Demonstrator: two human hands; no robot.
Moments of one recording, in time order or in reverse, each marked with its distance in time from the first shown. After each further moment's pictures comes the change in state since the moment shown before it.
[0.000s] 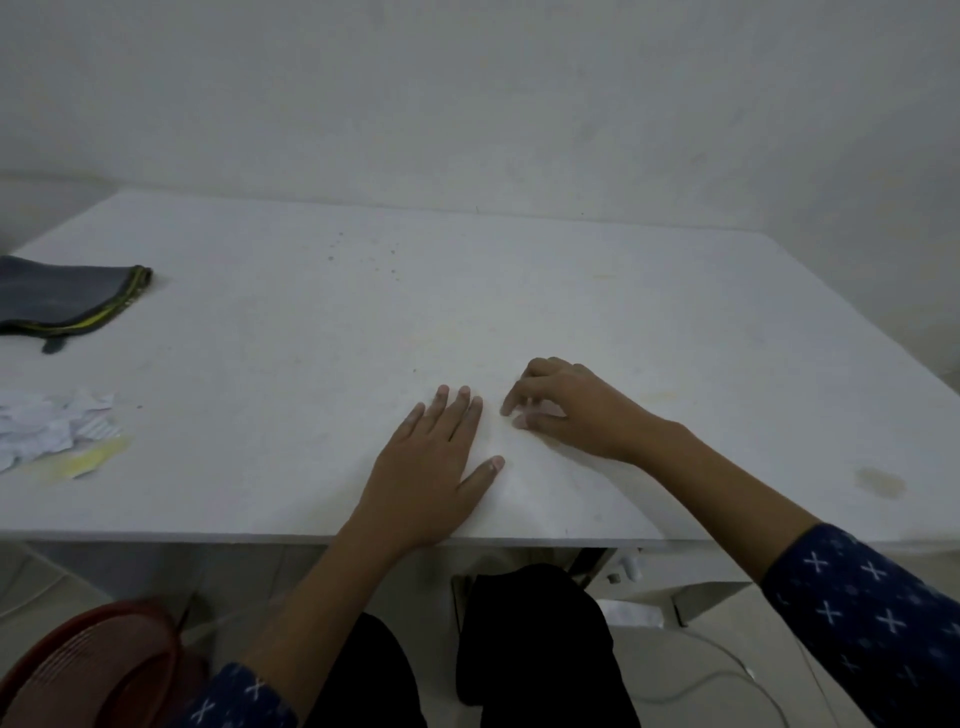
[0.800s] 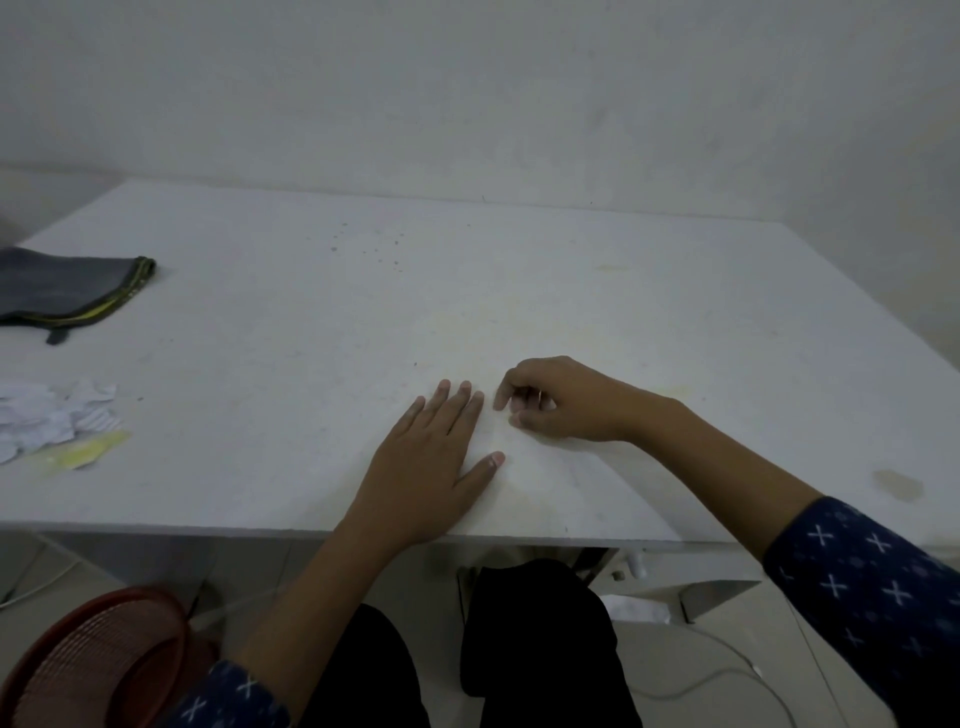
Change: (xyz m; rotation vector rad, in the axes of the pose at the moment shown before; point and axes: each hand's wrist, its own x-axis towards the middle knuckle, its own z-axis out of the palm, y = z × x) left_hand -0.002 0.002 -0.003 -0.031 0.018 -0.007; right_hand 0.013 -0.005 -0.008 0.123 -0.154 -0.002
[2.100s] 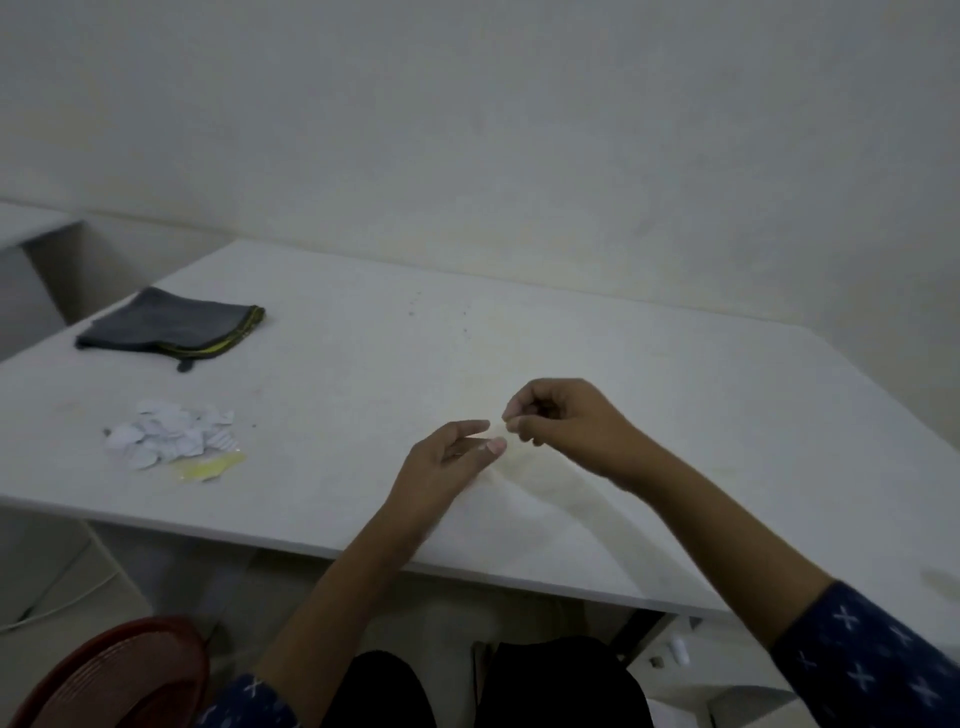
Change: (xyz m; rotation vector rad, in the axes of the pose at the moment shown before) left_hand -0.022 -0.035 -0.061 -1.170 0.120 -0.423; right_hand 0.020 -0.095 -0.007 0.483 0.270 0.066
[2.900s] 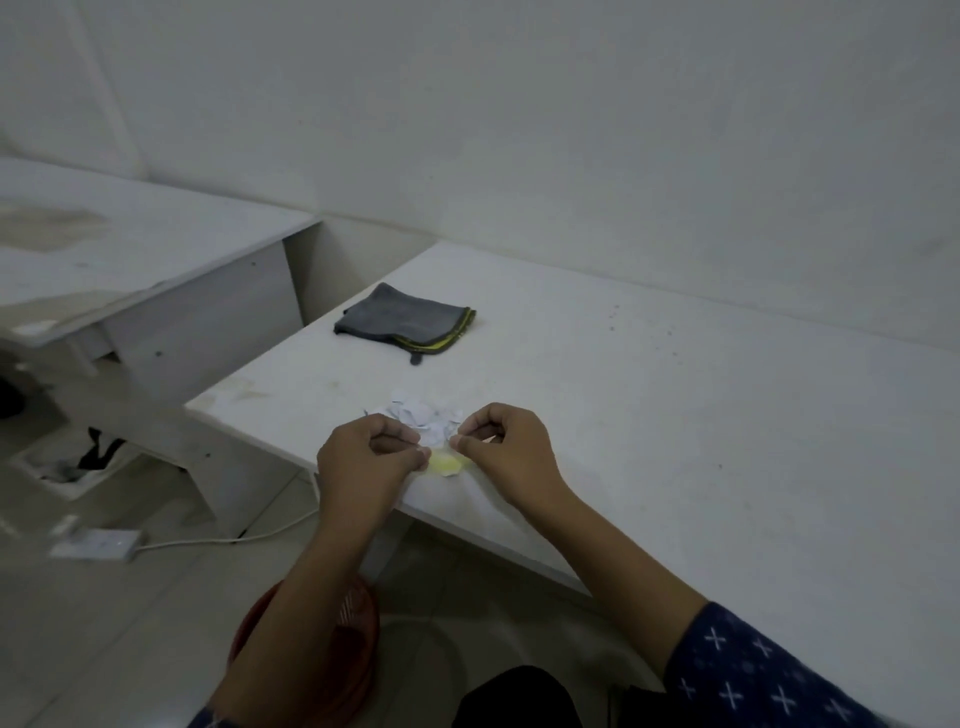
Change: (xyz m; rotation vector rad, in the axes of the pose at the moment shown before) left_hand -0.052 -0.043 -0.220 0.200 0.754 -0.108; right_hand 0.104 -0.076 0.243 0.165 0.053 -0.056
